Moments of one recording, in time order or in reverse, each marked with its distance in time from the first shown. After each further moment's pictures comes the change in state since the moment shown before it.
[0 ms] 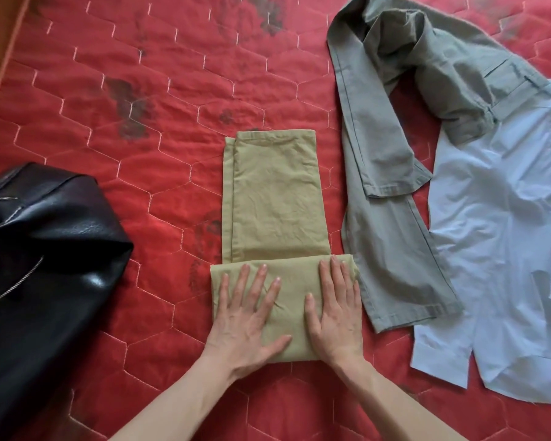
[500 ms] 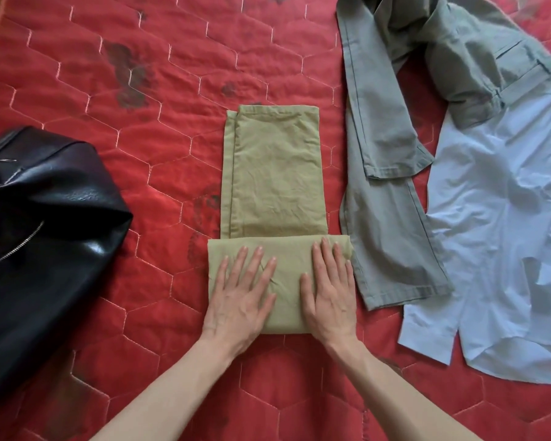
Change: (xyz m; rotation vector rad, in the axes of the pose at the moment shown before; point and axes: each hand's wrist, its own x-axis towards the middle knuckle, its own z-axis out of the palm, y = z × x) left_hand -0.010 0.015 0.003 -0.037 0.096 -0.090; right_hand -0.006 -0.009 -0.014 -0.053 -0.006 -0.058
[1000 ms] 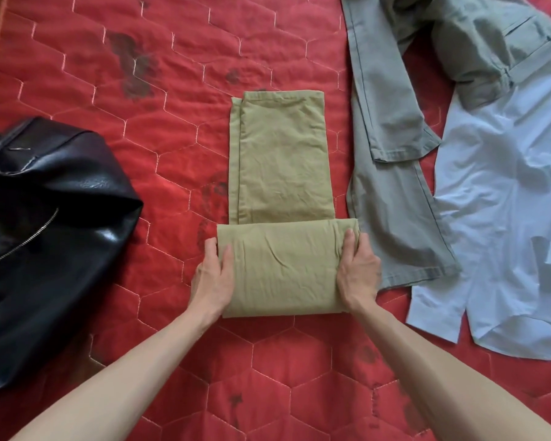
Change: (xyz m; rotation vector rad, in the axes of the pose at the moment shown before) left_hand 0.000 -0.039 -0.036 -0.772 0.026 -0.674; right_hand 0.031 0.012 -0.016 0.278 0.045 0.611
